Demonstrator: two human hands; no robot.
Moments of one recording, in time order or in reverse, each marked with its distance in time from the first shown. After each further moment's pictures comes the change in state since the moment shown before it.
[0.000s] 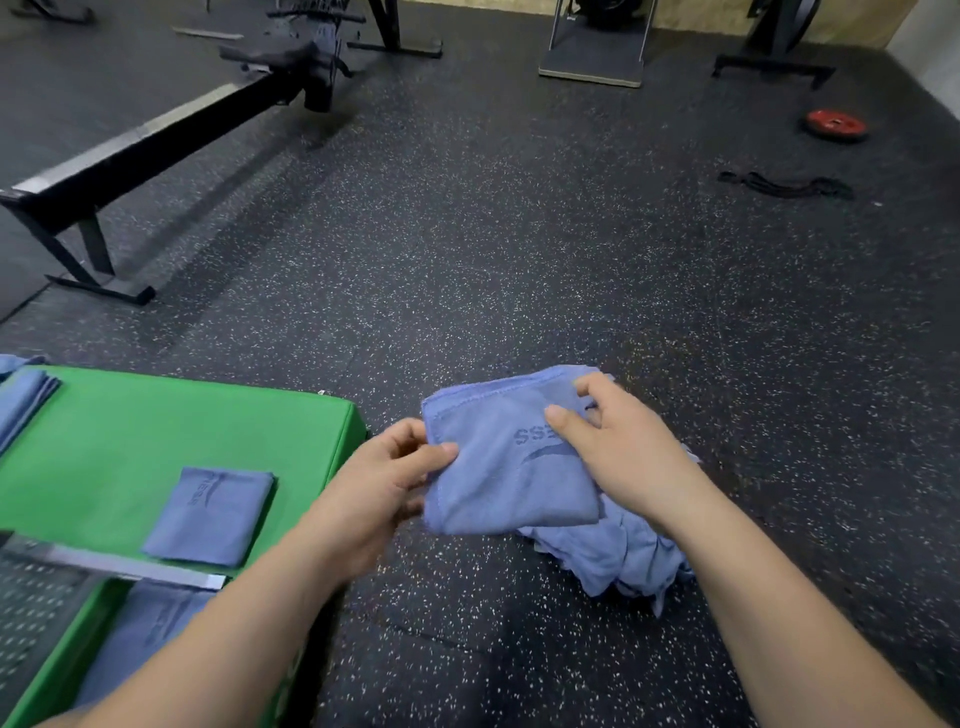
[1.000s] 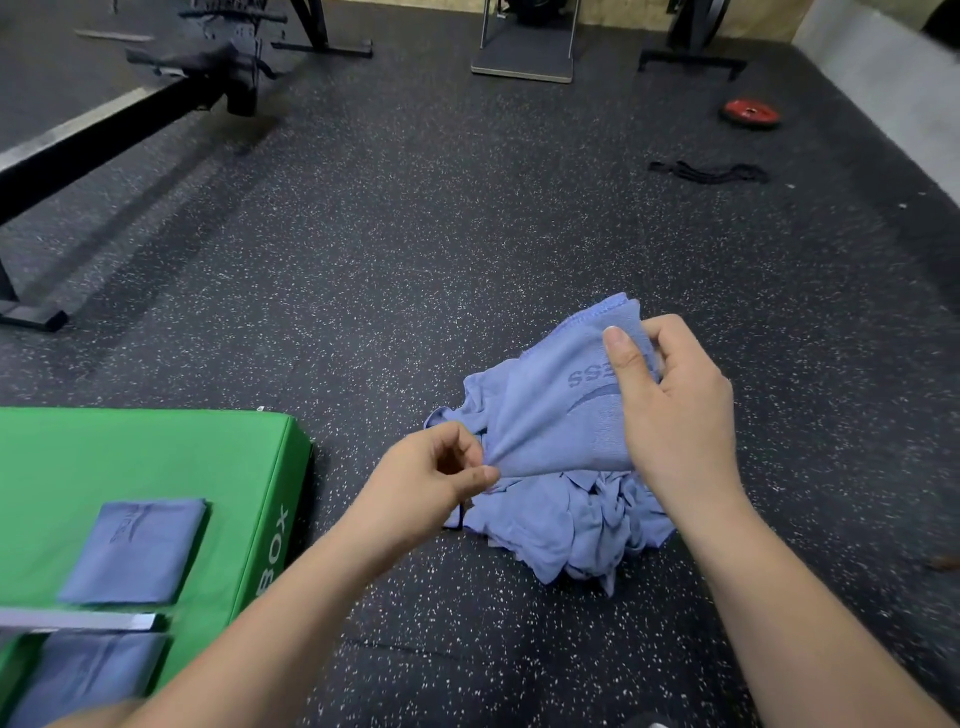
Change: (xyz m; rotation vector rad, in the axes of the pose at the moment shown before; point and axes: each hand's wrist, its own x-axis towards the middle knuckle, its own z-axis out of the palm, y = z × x) left_hand 0.009 -0.003 0.097 0.578 -0.111 0.152; right_hand -0.035 0.028 -0.074 0.105 0.615 -0.161
